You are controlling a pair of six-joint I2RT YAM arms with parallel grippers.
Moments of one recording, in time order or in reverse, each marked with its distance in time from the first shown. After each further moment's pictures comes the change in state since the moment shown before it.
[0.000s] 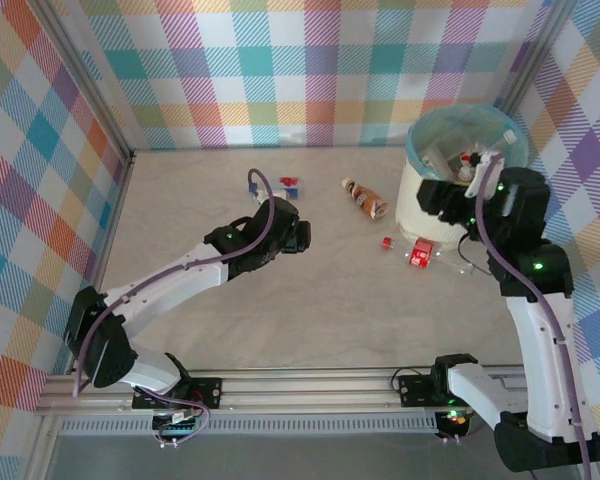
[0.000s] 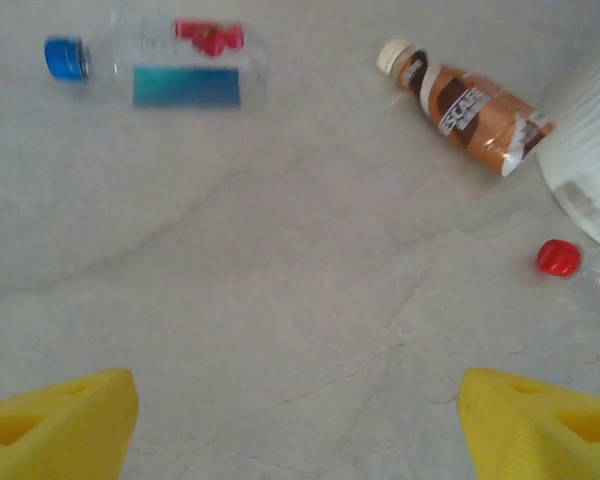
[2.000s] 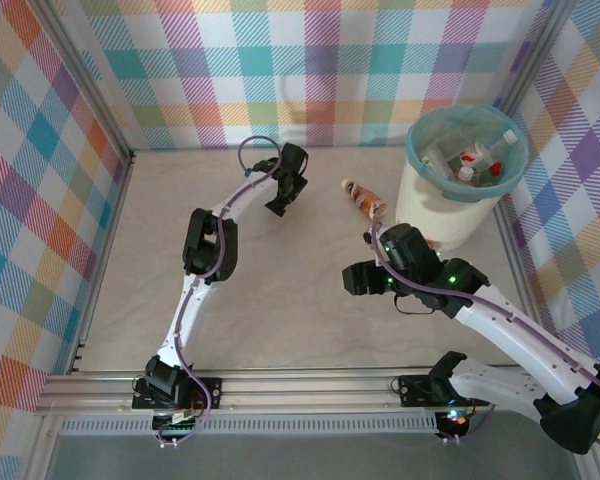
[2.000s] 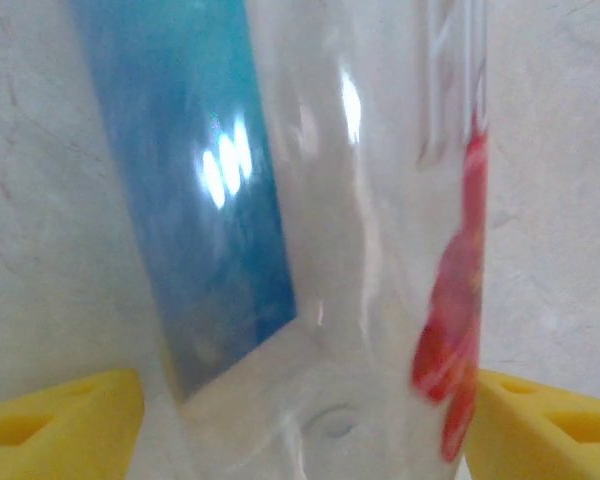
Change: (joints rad) left arm 0.344 1.054 1.030 -0.261 0.159 -0.716; right arm 0.613 0.023 -0.378 0.020 0.154 0.126
